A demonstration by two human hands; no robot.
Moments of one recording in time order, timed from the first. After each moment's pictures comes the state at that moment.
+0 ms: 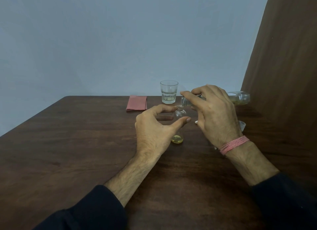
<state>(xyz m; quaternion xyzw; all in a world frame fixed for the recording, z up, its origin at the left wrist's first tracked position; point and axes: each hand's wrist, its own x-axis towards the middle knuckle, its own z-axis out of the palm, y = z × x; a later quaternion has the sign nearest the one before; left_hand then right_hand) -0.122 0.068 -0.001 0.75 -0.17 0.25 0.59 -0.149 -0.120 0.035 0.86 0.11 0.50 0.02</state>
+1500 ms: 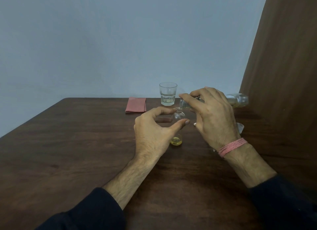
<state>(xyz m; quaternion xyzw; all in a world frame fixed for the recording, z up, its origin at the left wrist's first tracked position) -0.120 0.068 -0.004 0.75 -0.17 0.25 0.59 -0.151 -0.118 0.035 0.87 0.10 0.49 0.03</state>
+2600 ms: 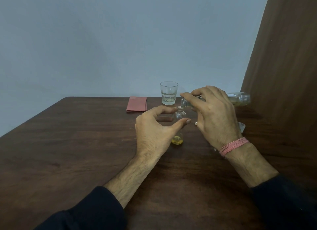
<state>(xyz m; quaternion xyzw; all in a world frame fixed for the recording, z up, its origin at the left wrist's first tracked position) -0.124 0.068 0.000 0.75 -0.16 0.25 0.59 -0.153 -0.116 0.037 0.86 0.10 0.50 0.02</state>
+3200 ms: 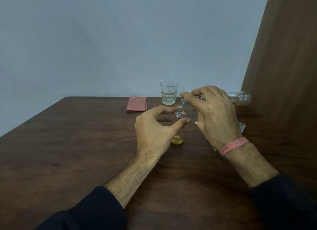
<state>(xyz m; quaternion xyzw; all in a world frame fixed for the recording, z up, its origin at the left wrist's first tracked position) -0.124 0.069 0.001 0.76 -0.16 0.24 0.58 -0.152 -0.117 0.037 0.87 0.10 0.49 0.02</state>
